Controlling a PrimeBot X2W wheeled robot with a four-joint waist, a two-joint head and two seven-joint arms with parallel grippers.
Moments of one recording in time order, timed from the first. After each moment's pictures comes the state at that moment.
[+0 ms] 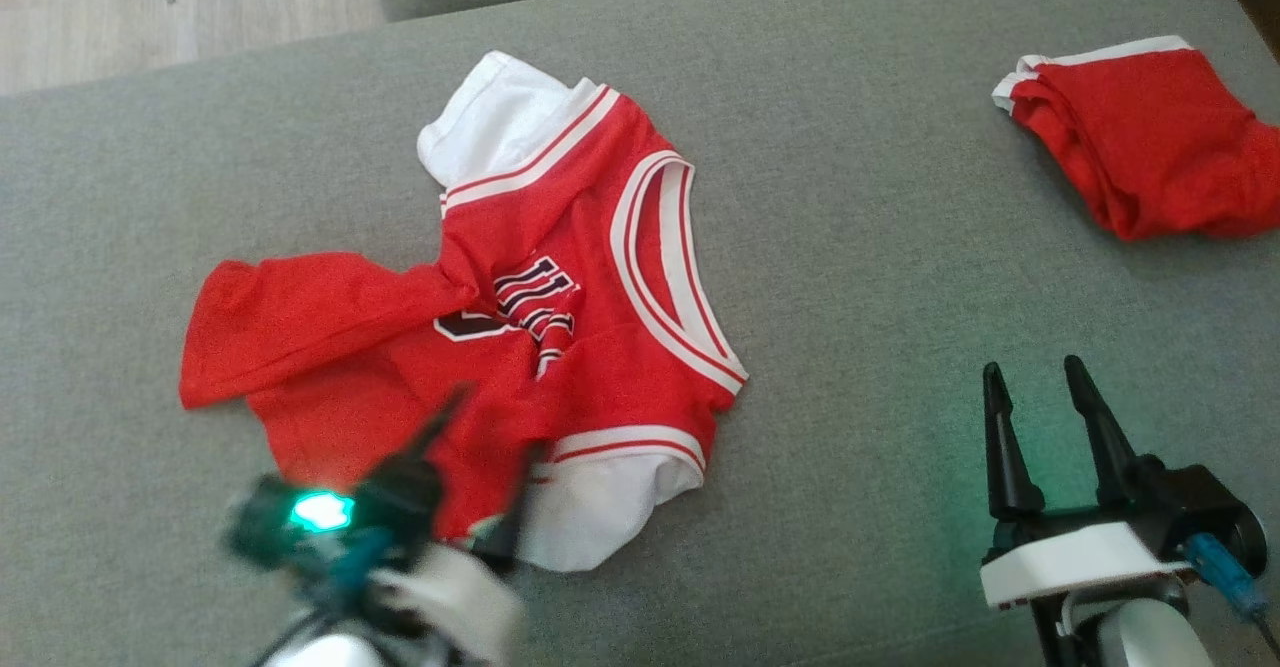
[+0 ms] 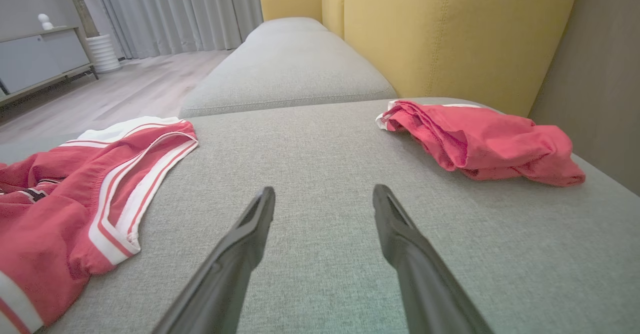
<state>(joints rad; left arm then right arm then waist) -0.20 0.59 -0.82 -0.20 -0.48 0.39 0.16 0.02 -0.04 0.00 0.21 0.08 0.12 -0.25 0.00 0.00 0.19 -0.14</state>
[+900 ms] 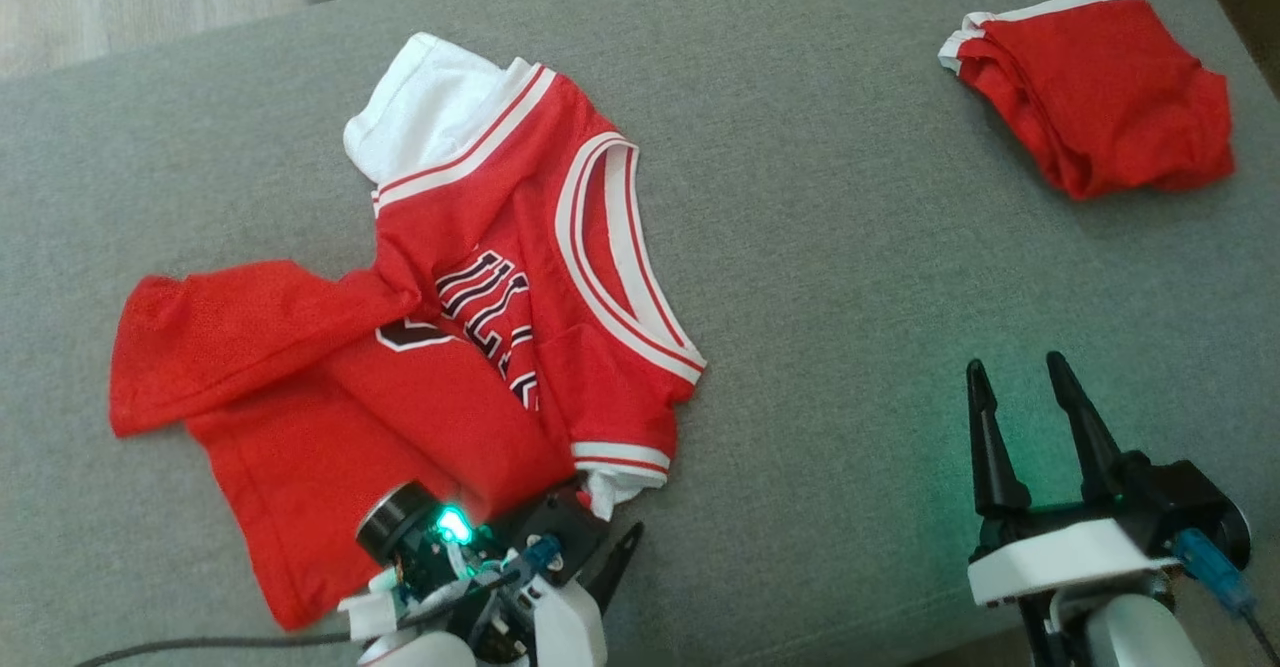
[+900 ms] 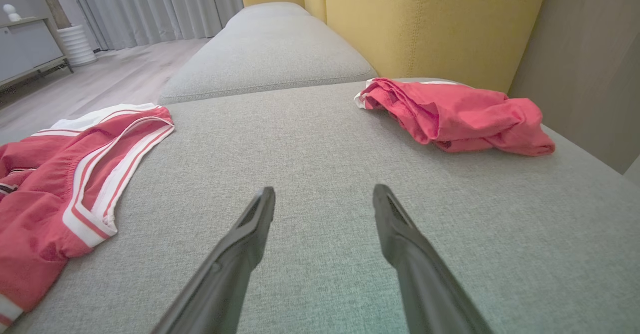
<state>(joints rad) -0.37 0.45 -1.08 0.05 -0.41 0.20 0.37 0.01 -0.04 0.03 0.21 0.09 0.12 -0.25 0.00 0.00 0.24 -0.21</state>
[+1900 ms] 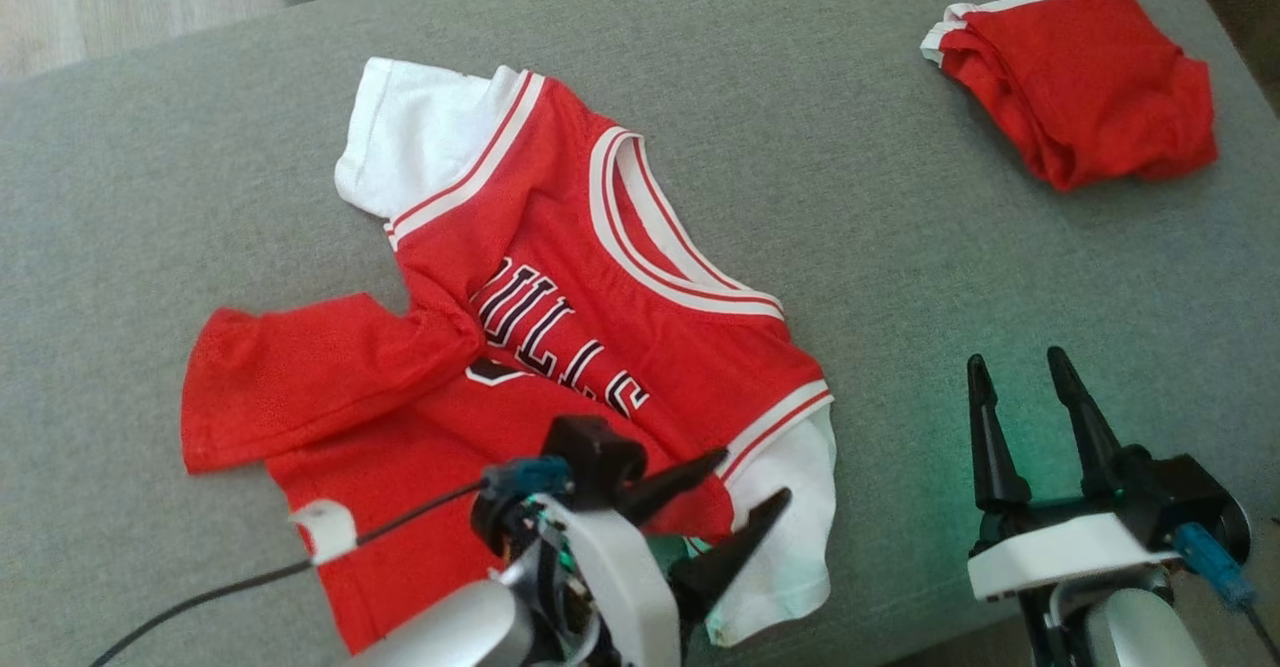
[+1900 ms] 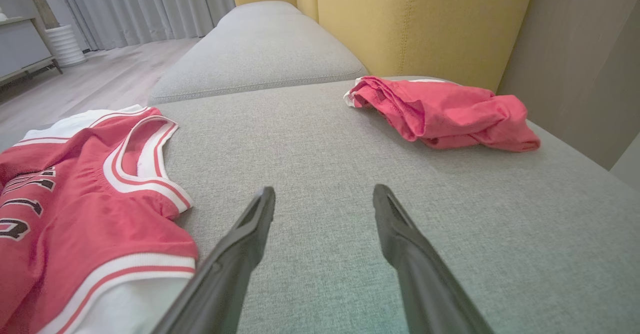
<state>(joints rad) -0.36 0.31 -0.99 -0.06 -0.84 0.02 0.34 0.00 -0.04 0.03 0.22 0.10 0.12 -0.25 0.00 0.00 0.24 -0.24</state>
